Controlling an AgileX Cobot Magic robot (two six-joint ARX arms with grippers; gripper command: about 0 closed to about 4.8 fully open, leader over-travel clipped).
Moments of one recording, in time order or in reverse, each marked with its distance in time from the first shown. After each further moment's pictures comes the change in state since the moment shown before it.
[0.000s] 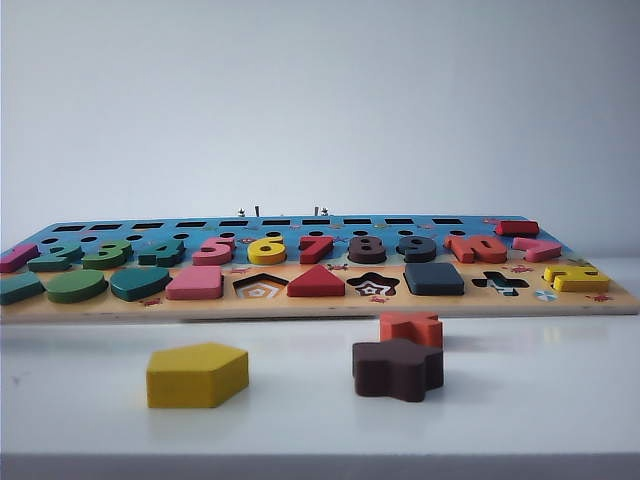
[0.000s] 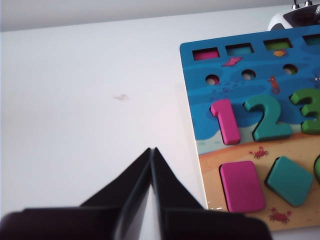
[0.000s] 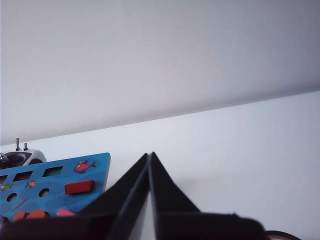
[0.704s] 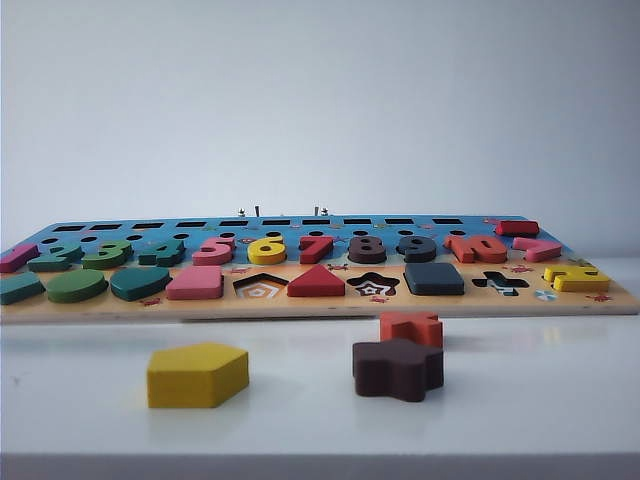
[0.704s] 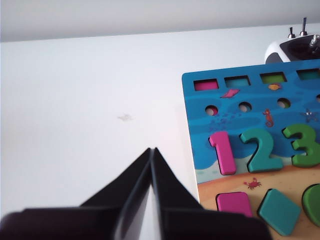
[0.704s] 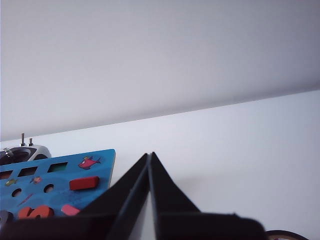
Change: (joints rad) left arm -0.002 0.119 0.116 0.003 0.000 -0.027; right arm 0.016 0.035 0.000 0.024 -0.002 0.000
